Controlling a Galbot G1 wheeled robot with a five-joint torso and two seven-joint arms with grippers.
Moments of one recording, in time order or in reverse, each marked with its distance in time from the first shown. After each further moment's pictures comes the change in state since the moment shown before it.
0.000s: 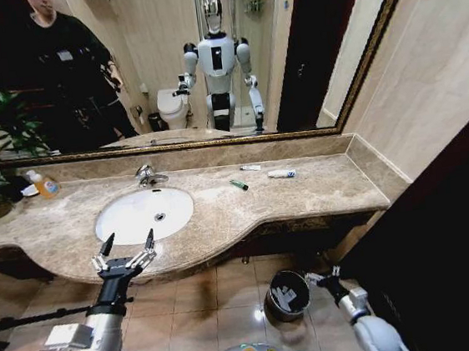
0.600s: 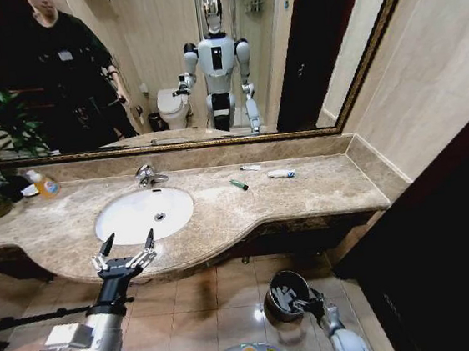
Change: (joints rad) left arm 0.000 0.000 0.000 0.000 0.000 0.000 0.000; right arm 0.252 0.123 -0.040 -0.684 -0.225 0.097 -0.070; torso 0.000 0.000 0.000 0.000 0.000
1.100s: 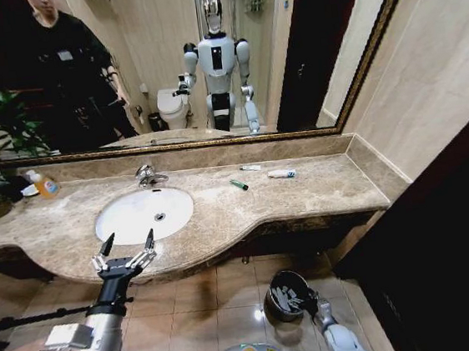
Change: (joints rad) left arm 0.000 0.000 0.000 0.000 0.000 0.000 0.000; right arm 0.118 0.053 0.007 -0.170 -0.075 0.002 0.000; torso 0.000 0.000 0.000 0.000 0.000
